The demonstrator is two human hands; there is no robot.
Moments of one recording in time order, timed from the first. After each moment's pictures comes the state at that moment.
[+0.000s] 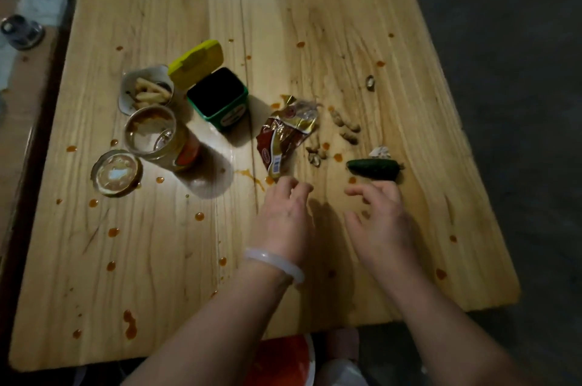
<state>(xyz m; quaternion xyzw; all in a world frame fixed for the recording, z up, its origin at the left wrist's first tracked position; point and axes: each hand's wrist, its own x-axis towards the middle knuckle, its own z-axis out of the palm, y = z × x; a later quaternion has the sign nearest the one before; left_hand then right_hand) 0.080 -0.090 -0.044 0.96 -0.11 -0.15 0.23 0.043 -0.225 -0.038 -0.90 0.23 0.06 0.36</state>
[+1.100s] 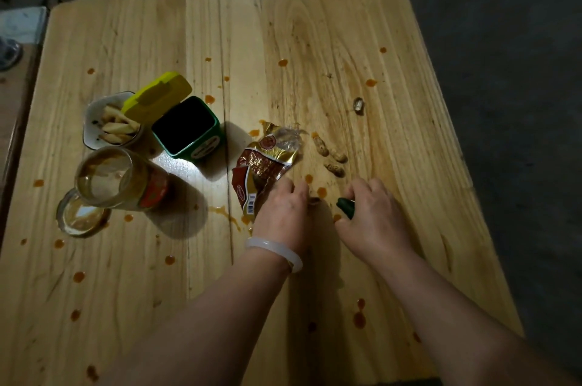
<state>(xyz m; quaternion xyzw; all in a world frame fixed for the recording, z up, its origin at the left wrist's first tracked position) 0.159 -0.147 -0.082 0.97 -0.11 -0.16 0.16 0.125 -0.280 -0.071 -0.94 0.18 0.16 0.25</state>
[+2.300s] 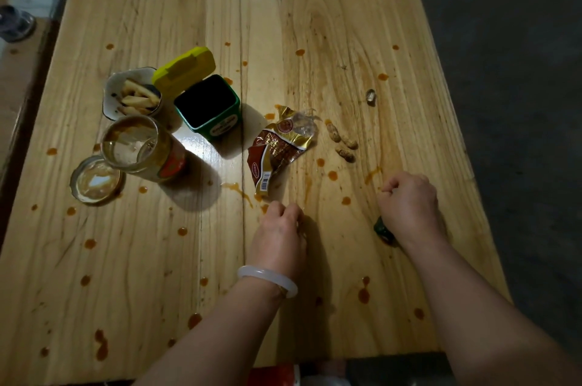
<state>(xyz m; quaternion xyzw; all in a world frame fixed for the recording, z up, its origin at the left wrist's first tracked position) 0.101 -0.112 -0.076 0.95 -0.03 -0.18 0.25 0.120 -0.304 -0.080 -0.90 0.32 0.09 0.28</state>
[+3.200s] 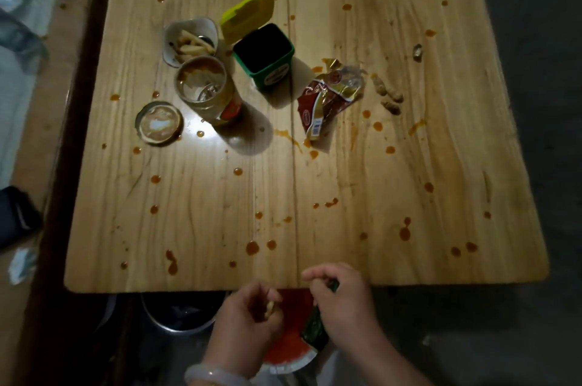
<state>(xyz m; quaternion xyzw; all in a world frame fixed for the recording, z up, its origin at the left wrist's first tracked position) -0.054 0.015 -0.028 0.75 0.28 -0.39 0.46 -0.047 -0.141 -0.043 -0.76 0.30 0.32 0.49</state>
